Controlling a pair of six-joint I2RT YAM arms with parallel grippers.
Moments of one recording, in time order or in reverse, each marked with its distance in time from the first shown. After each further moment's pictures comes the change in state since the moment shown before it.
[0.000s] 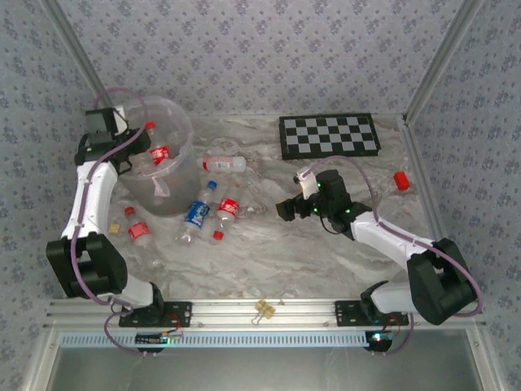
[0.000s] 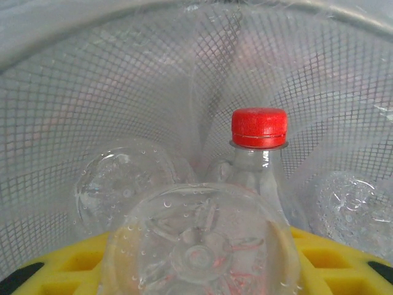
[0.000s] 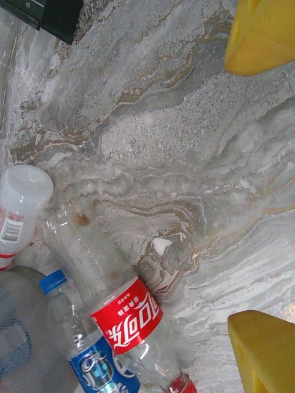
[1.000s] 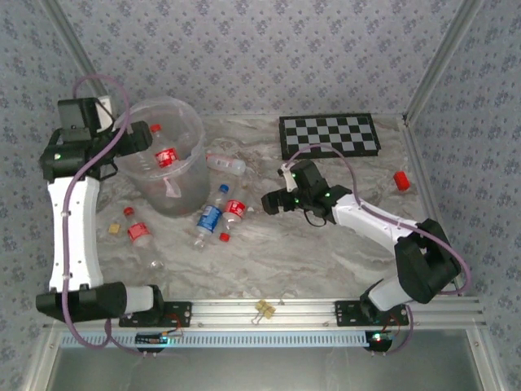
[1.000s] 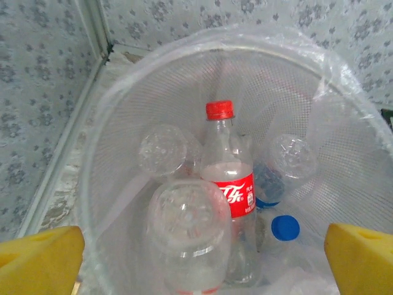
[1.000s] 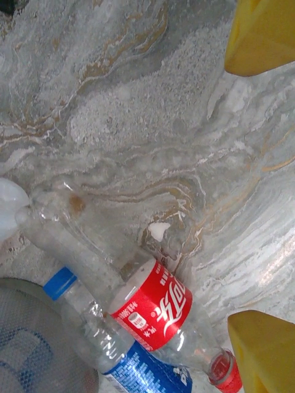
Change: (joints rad) left arm -0.033 -0.196 0.341 -0.513 -0.077 0.004; right arm 0.117 0.161 0.266 -0.286 0.140 0.209
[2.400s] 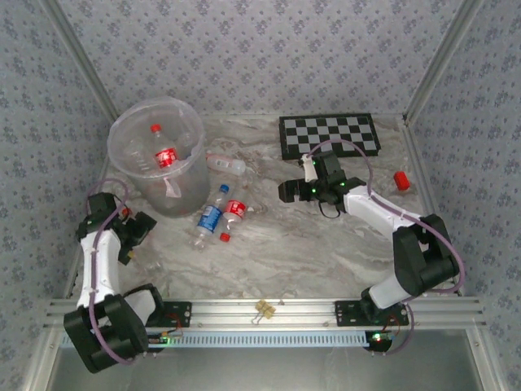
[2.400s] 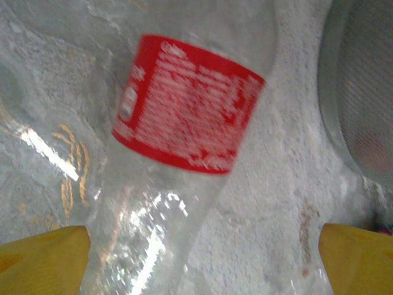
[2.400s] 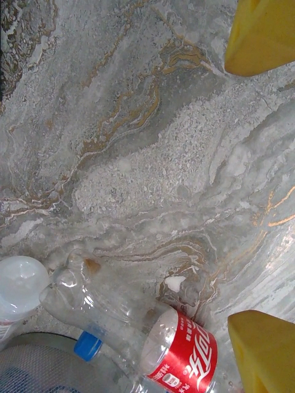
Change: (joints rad) left arm 0.274 -0.272 -1.036 0.167 0.106 -0.433; right arm -0.196 0.035 0.000 -0.004 -0.127 -0.005
